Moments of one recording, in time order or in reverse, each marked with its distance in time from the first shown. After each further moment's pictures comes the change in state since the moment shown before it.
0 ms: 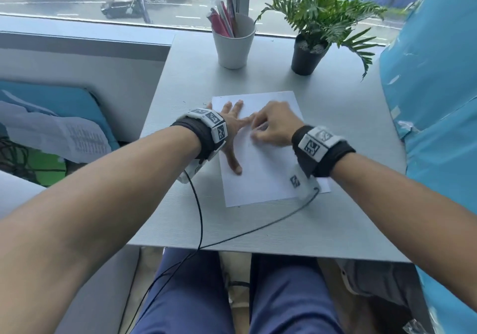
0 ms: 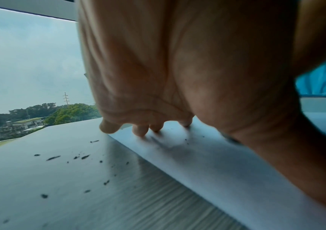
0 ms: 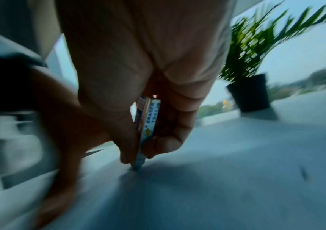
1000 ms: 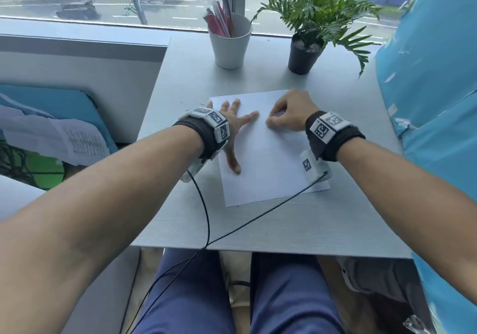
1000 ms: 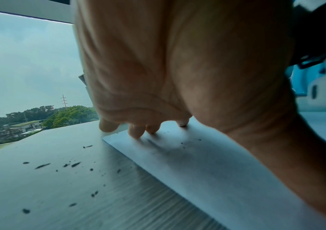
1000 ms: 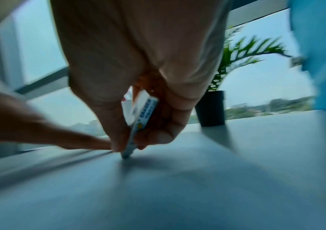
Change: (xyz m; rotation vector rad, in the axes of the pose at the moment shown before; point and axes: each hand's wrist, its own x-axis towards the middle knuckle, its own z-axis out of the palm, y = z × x) left_hand 0.000 0.008 -0.005 0.045 0.022 -0.035; right_hand 0.002 0.027 -0.023 0.000 0.112 0.105
